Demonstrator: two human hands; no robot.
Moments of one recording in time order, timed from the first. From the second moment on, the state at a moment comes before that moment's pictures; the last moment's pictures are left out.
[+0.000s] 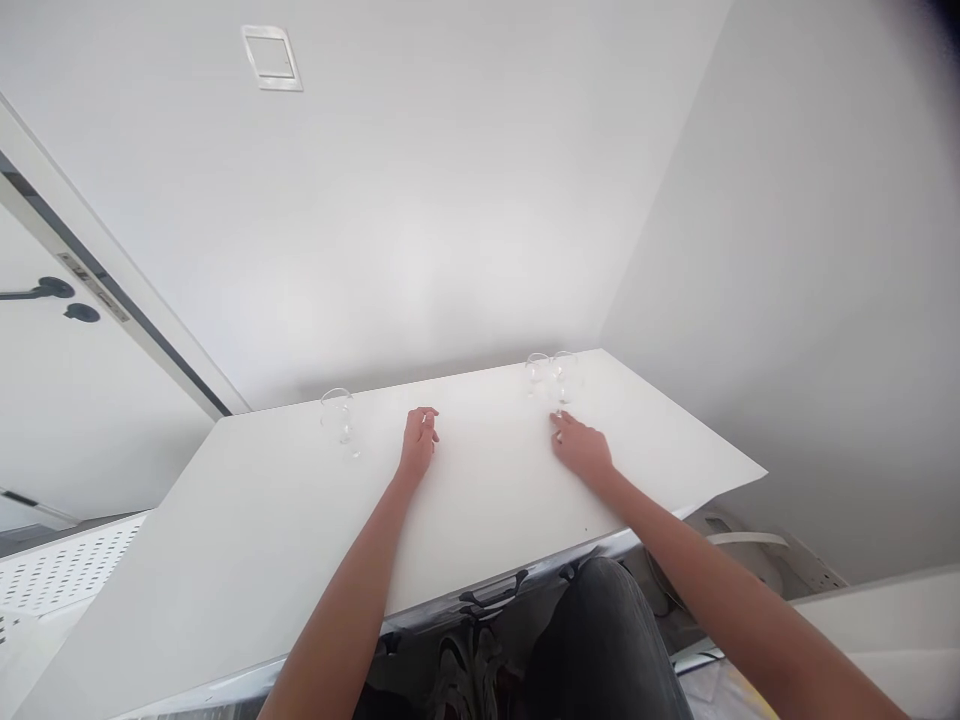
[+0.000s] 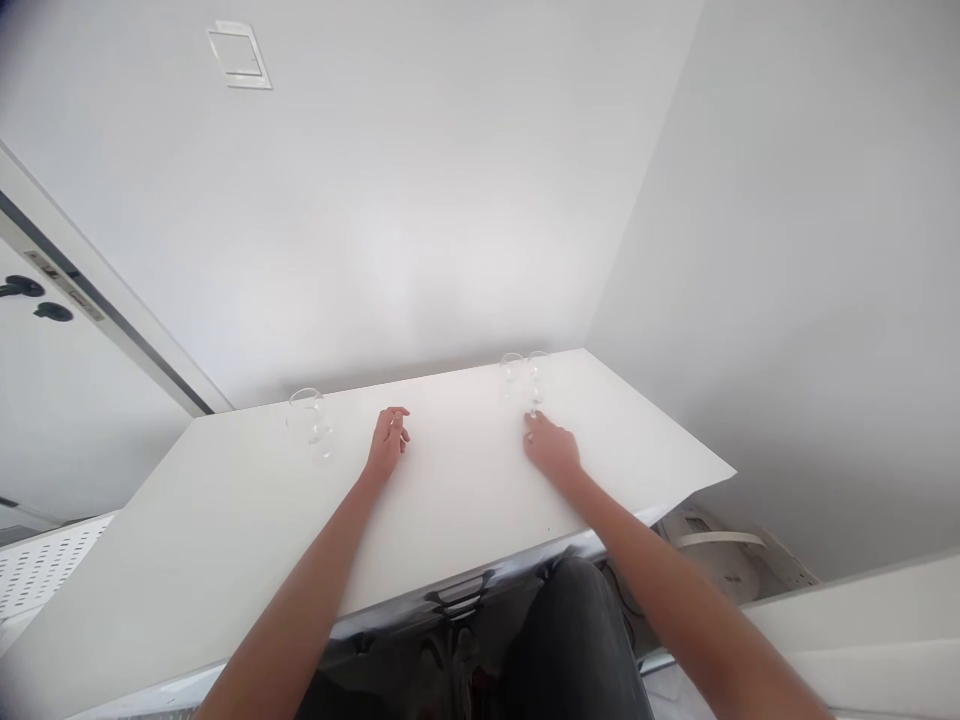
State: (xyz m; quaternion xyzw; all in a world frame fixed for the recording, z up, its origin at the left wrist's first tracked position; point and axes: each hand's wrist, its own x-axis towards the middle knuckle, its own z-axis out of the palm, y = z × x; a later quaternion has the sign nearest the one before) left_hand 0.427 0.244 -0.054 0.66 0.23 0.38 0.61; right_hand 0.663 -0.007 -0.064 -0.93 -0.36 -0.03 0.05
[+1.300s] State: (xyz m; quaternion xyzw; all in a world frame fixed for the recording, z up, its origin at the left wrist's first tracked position) left_hand 0.332 0.247 -0.051 0.42 0.39 0.59 0.57; right_hand 0.675 -0.017 -0.077 -0.88 -0.41 -0.18 0.16
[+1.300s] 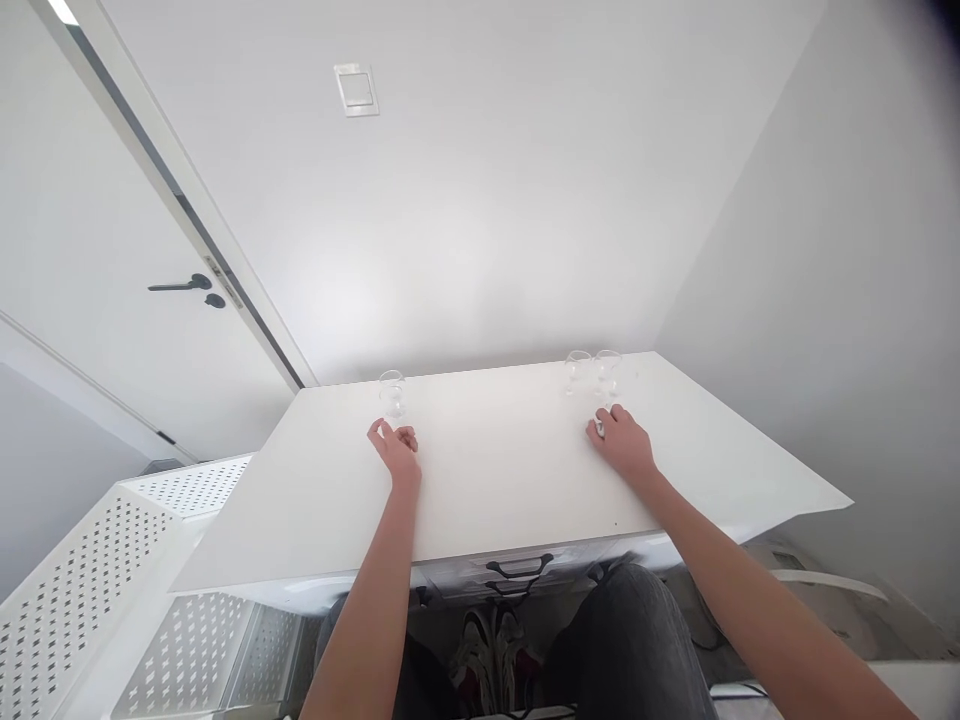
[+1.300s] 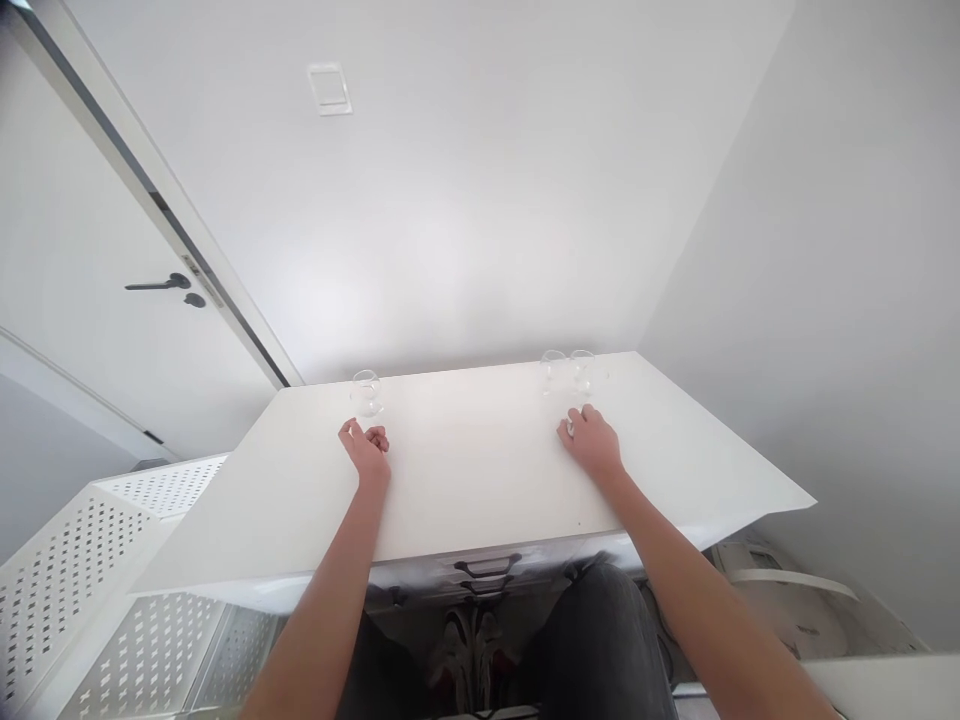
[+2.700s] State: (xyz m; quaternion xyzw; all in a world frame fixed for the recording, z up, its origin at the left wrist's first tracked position) left_hand 0.358 0.237 -0.056 0.49 0.15 0.43 0.75; right_hand 0.540 0.137 -0.053 -0.39 -0.27 0.44 0.76
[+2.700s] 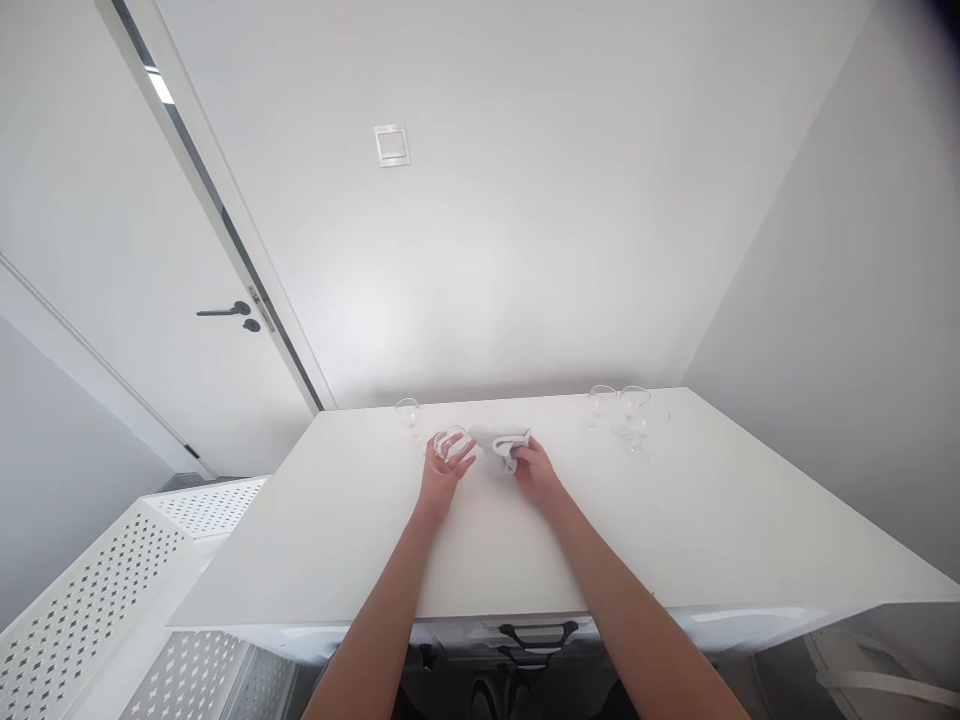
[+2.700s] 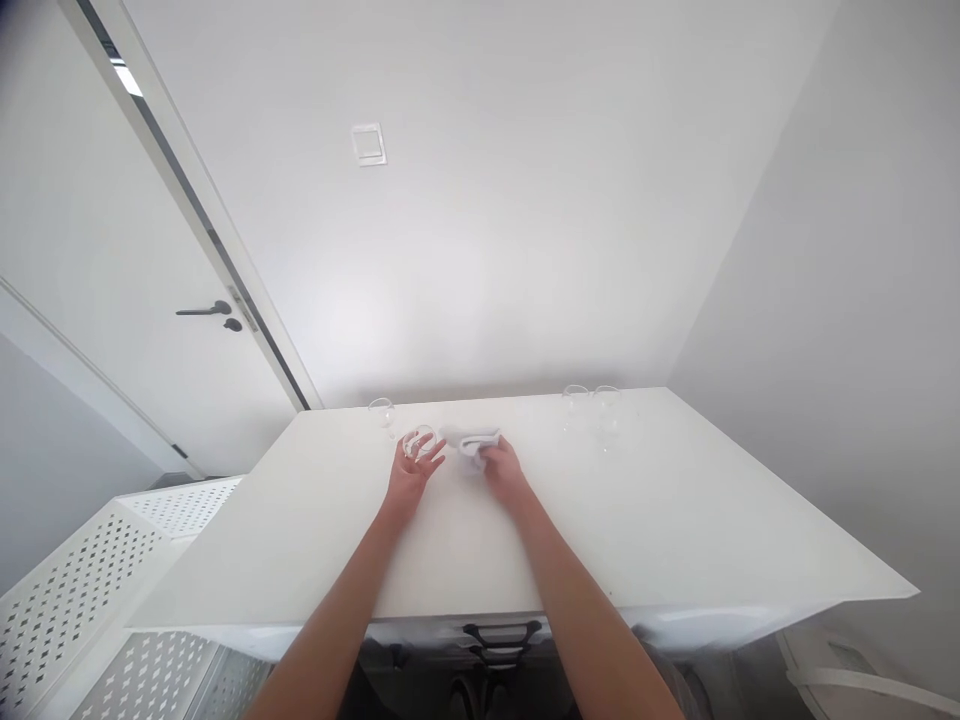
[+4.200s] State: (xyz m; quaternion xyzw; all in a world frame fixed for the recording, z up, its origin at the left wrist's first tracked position) left_hand 0.357 0.223 -0.054 0.68 0.21 0.40 0.57; right_hand 0.504 0.124 -0.047 -0.51 -0.47 0.36 0.62
